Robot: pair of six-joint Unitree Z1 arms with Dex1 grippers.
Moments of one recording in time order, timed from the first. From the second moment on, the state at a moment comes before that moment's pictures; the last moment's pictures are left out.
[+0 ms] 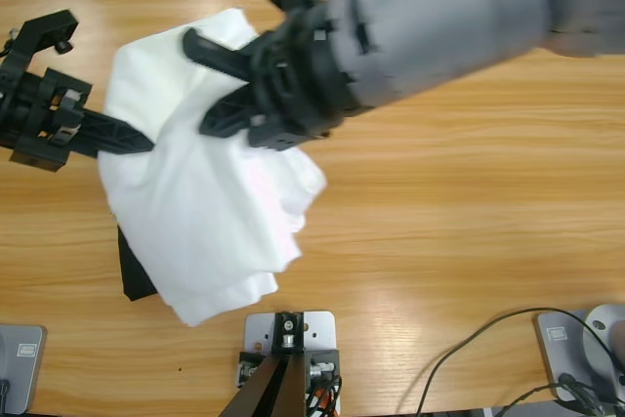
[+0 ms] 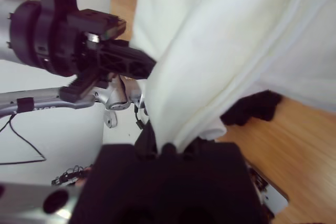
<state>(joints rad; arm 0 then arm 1) -0.49 1.49 -1.06 0.68 -0.55 -0.61 0.94 1.75 -1.18 0.14 0.46 0.98</state>
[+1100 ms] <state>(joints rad) -0.26 1.49 -1.00 0.80 -0.55 -0.41 0.99 2.01 -1.35 0.18 0.52 0.96</state>
